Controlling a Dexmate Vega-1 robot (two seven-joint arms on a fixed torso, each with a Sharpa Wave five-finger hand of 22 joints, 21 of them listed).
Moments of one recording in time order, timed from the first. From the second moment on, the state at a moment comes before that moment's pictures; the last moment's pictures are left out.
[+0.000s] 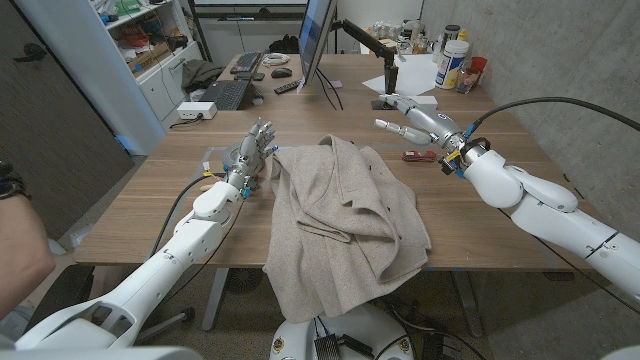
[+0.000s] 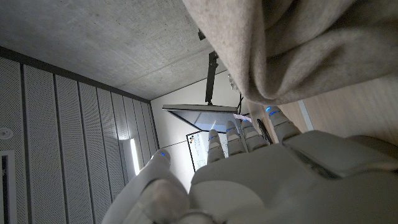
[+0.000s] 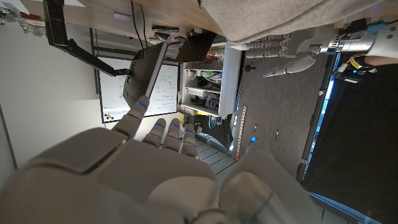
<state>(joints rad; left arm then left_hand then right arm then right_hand) 0.85 0.54 0.38 -1.34 -0.62 -0.28 -0.02 0.03 0.01 0.31 0.10 0.19 0.05 -0.12 0.19 0.17 0.08 -0.01 0.22 0.20 0.01 0.01 0.19 0.18 0.06 0.18 0.20 0.18 -0.98 -0.94 -0.34 -1.94 -0.40 0.17 -0.18 0.12 -0.01 0.19 0.00 0.20 0.04 -0.05 0.19 0.19 0.04 -0.03 0.20 0.19 -0.05 -0.04 0.20 0.20 0.14 0.09 0.19 0.17</state>
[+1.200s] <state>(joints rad) 0.85 0.54 0.38 -1.33 -0.62 -0.28 -0.03 0.03 0.01 0.30 0.11 0.19 0.05 -0.12 0.19 0.17 0.08 -0.01 0.22 0.20 0.01 0.01 0.19 0.18 0.06 0.18 0.20 0.18 -0.95 -0.96 -0.38 -2.01 -0.46 0.16 -0.08 0.12 -0.01 0.19 0.00 0.20 0.04 -0.06 0.19 0.19 0.02 -0.03 0.20 0.19 -0.07 -0.04 0.20 0.20 0.11 0.07 0.19 0.17</state>
